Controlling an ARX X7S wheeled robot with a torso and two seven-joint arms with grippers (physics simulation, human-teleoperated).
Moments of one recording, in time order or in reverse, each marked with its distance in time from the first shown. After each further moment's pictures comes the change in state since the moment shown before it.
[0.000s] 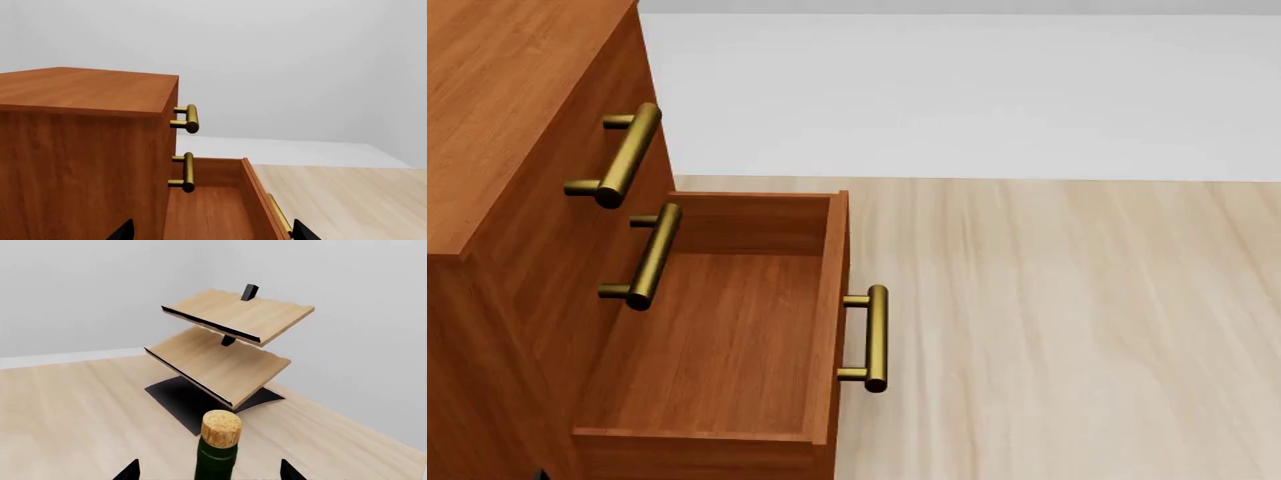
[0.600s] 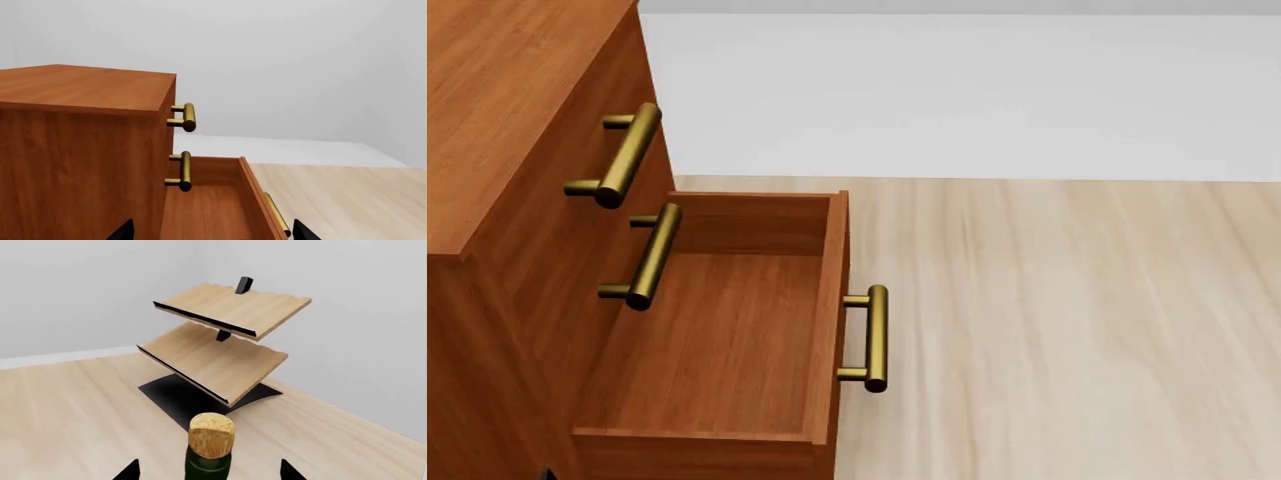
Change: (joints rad) left arm 0.009 0.011 -0.016 -0.001 -0.011 -0.005 0.007; right arm 0.056 -0.032 0.007 0.068 0.071 -0.001 -0.081
